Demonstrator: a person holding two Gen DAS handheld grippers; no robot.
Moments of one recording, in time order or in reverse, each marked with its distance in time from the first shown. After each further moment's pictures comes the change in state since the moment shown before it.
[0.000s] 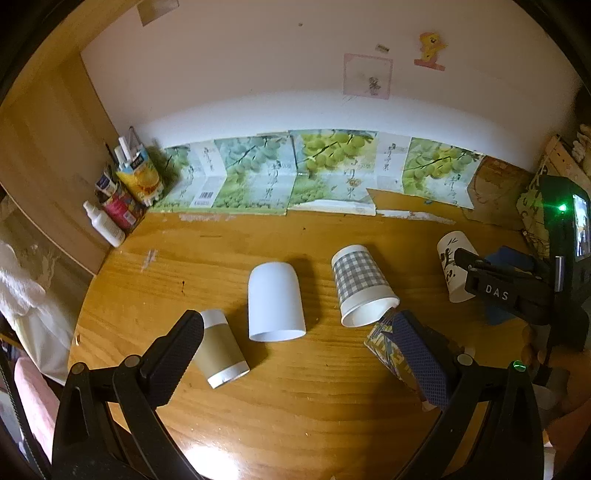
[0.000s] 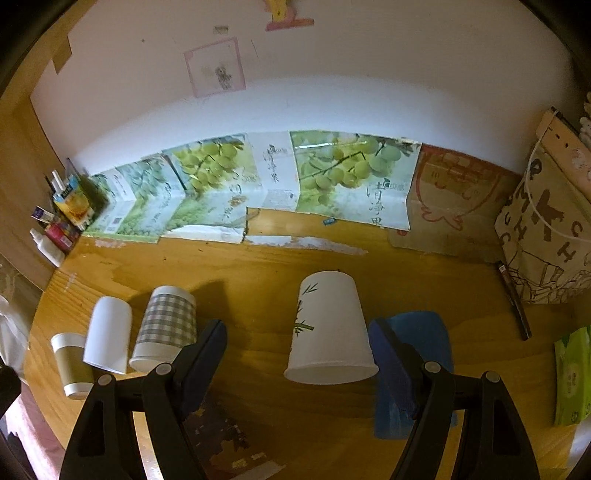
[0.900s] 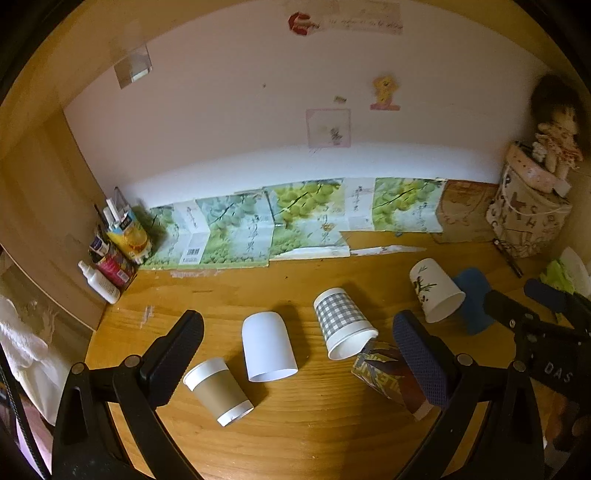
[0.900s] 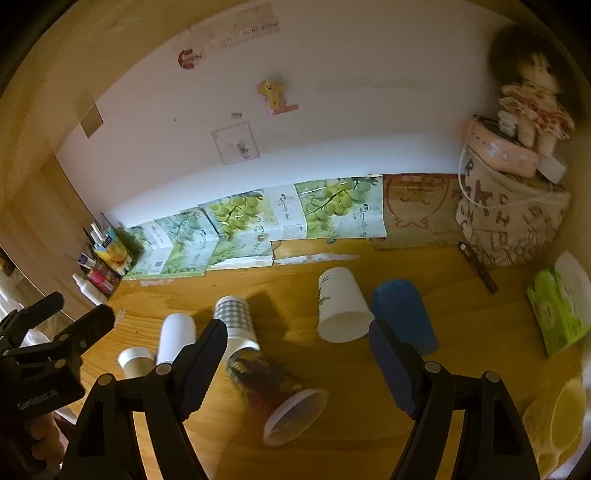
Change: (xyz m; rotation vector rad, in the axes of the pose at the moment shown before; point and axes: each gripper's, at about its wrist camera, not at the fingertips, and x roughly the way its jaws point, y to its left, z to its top) left arm -0.036 -0.006 0.017 0.118 -0.163 -0.062; right arm -0.122 0.014 -0.037 0.145 -0.151 0.043
